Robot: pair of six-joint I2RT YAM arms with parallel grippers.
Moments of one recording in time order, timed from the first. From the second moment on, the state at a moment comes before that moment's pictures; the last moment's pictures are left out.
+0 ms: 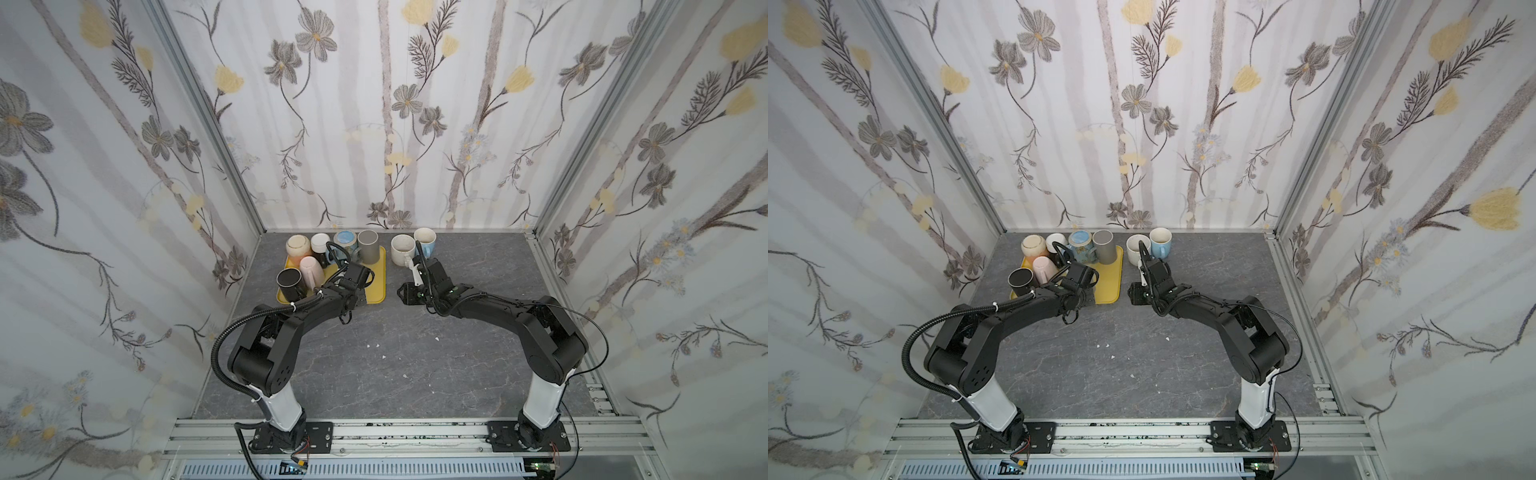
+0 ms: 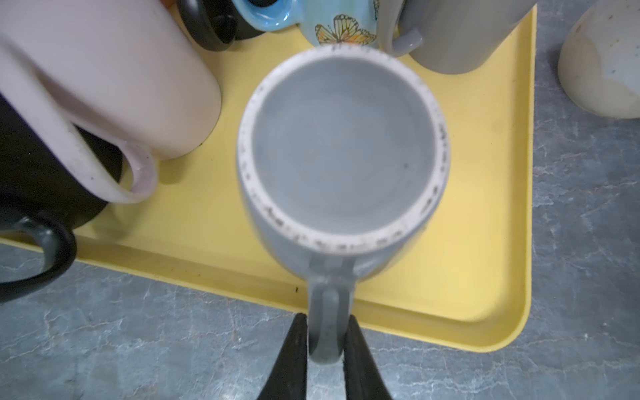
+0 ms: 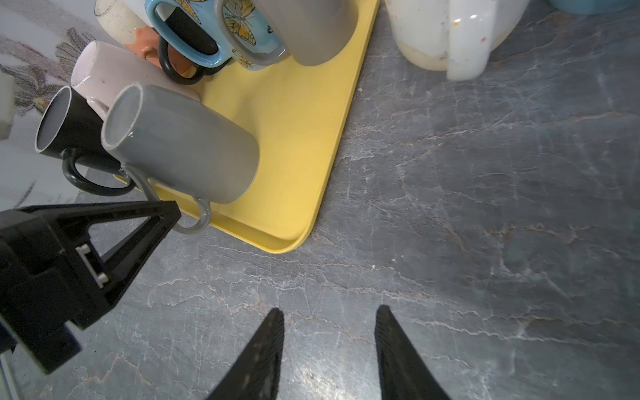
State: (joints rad) left arm -0.46 1.70 1.02 -0.33 -0.34 -0.55; right arm 0.67 1.86 1.18 -0.04 -0.13 0.52
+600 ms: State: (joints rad) left arm -0.39 1.64 1.02 -0.30 -0.22 -0.54; right arm 0.74 1.93 1.27 -0.02 -0.16 0.55
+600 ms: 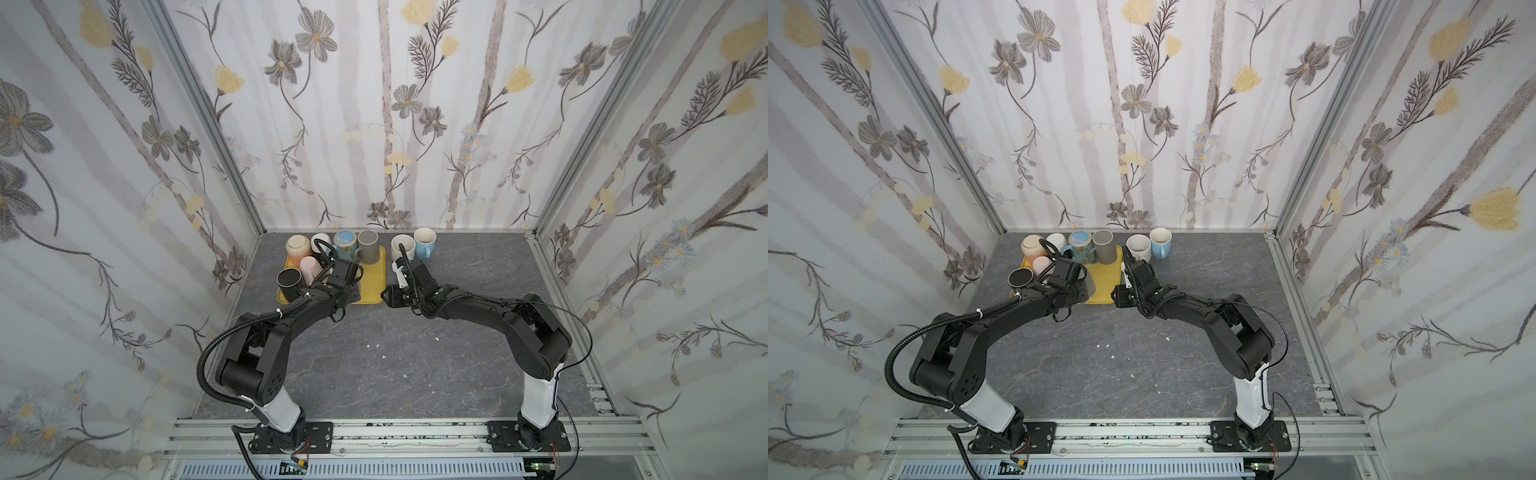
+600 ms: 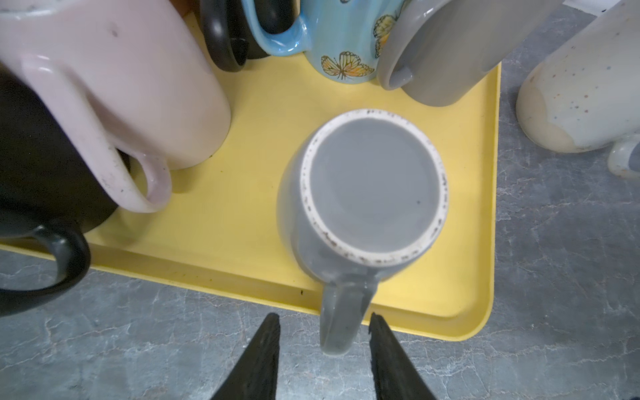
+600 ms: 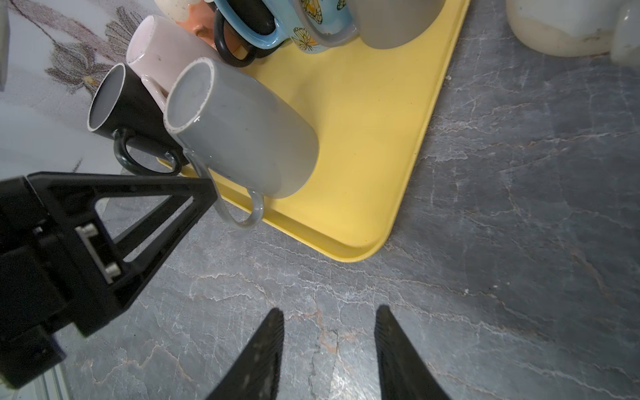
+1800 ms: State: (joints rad) left arm -0.36 1.64 0.96 -0.19 -0.10 -0.39; right arm 0.76 1.94 1.23 0.03 -0.18 0.61
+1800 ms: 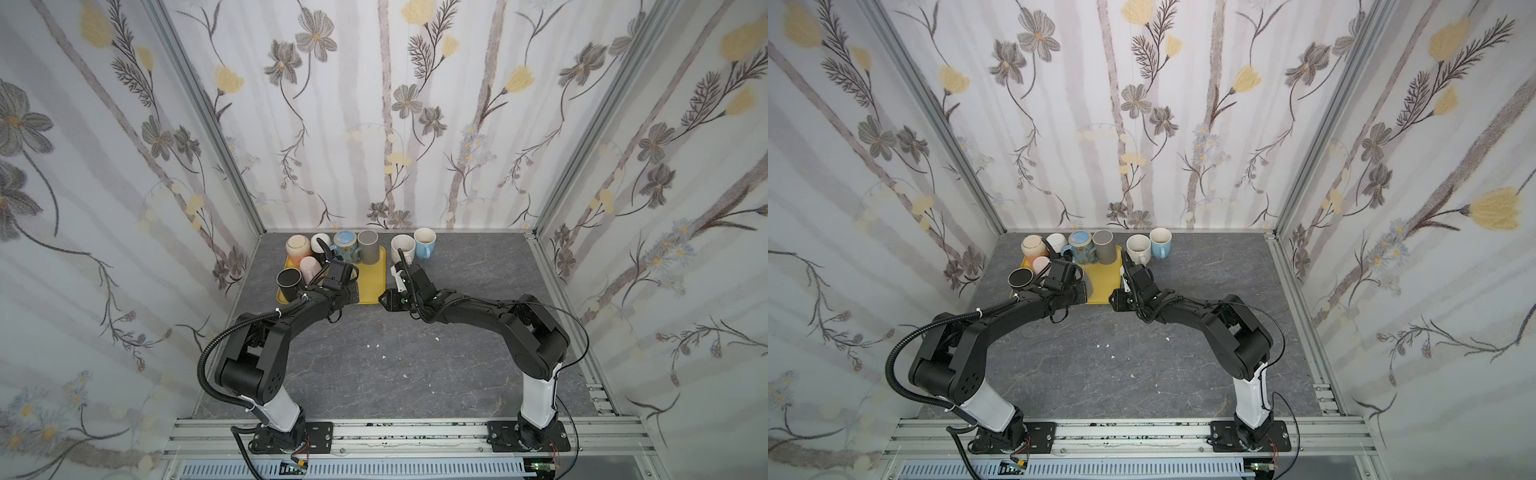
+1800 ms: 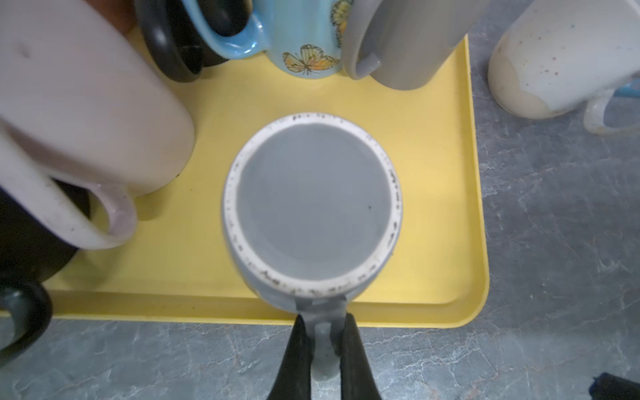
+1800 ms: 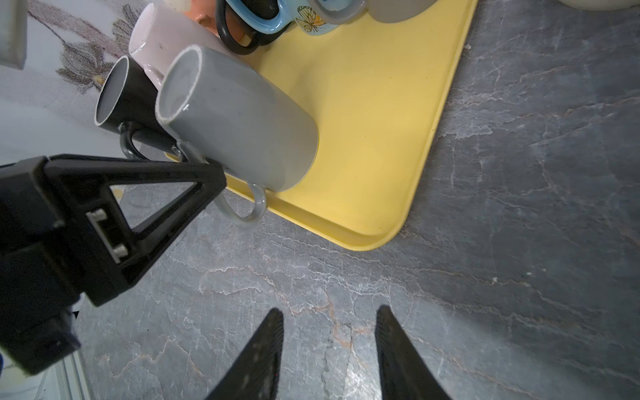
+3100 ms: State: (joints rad) left arm -0.41 1.68 1.00 -0.16 -0.08 -0.32; right arm 0.73 1.93 1.15 0.14 -0.21 0.67
